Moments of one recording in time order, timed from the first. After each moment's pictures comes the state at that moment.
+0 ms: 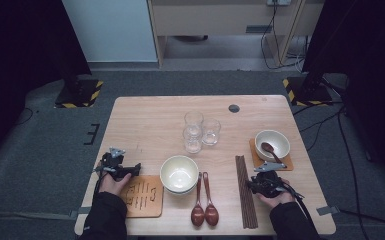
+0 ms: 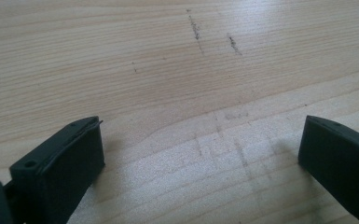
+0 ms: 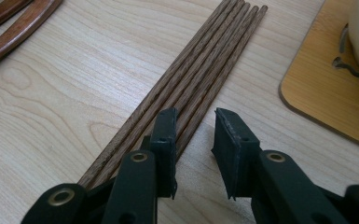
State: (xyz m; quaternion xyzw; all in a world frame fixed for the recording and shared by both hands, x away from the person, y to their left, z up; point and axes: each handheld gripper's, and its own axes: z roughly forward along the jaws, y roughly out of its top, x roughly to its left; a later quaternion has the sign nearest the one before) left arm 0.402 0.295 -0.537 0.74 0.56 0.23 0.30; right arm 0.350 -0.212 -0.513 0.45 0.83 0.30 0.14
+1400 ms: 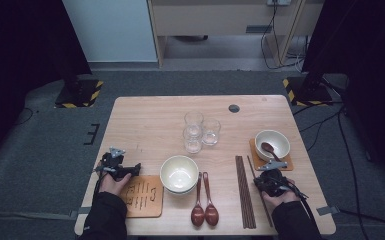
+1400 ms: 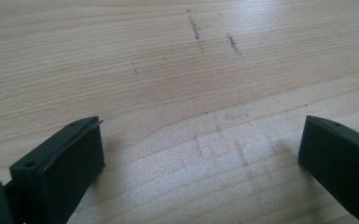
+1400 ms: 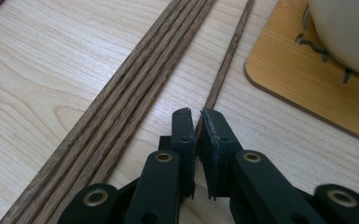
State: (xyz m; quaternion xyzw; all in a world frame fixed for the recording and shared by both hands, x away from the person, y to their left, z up) left arm 0.402 0.295 -0.537 0.74 0.56 0.23 0.30; right arm 0.352 -0.225 -0.509 0.47 0.83 0.26 0.15
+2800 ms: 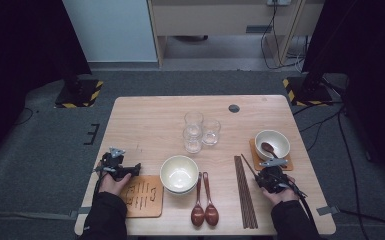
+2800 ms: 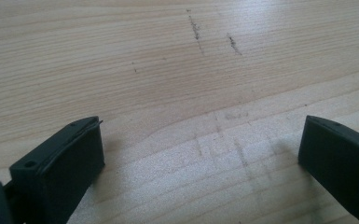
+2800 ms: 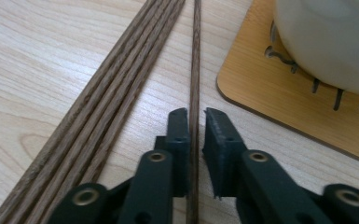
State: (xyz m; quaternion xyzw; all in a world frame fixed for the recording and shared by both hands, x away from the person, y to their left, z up) left arm 0.402 0.295 -0.537 0.74 0.56 0.23 0.30; right arm 0.360 -0.226 -0.510 0.50 0.81 0.26 0.18
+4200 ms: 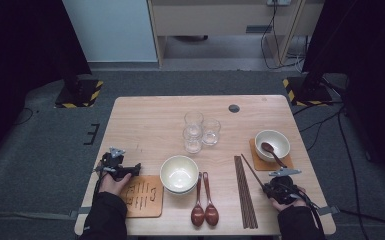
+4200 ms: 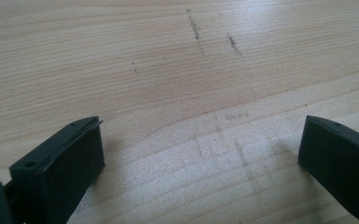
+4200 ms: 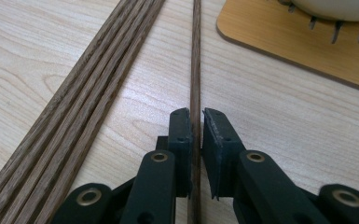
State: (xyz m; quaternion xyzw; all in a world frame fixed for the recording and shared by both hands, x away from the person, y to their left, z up) left arm 0.402 0.295 -0.537 0.74 0.56 0.23 0.30; right arm 0.330 -0.248 -0.511 0.51 0.81 0.27 0.14
